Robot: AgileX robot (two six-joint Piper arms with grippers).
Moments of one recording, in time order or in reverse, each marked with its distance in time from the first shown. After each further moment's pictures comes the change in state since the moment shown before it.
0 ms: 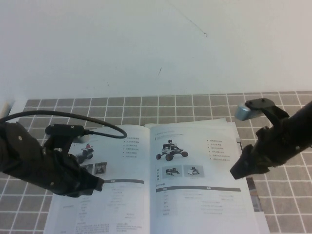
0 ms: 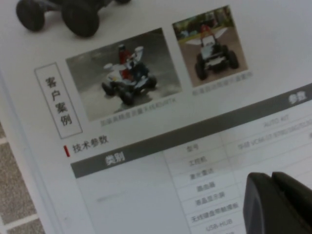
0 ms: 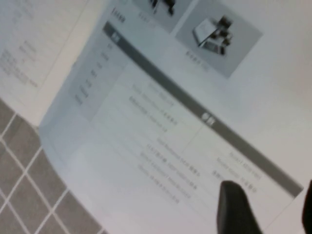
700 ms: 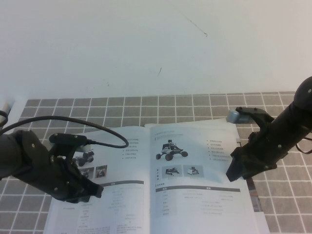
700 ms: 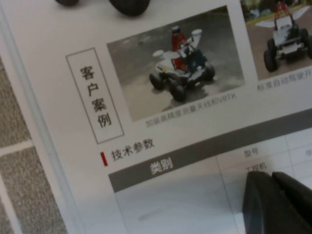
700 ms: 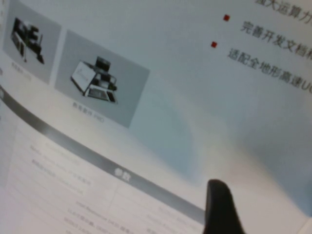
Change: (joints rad) right arm 0.001 0.226 -0.163 -0.102 0.009 0.257; left arm 0.000 0.121 -0.006 0.083 -0.075 -0.045
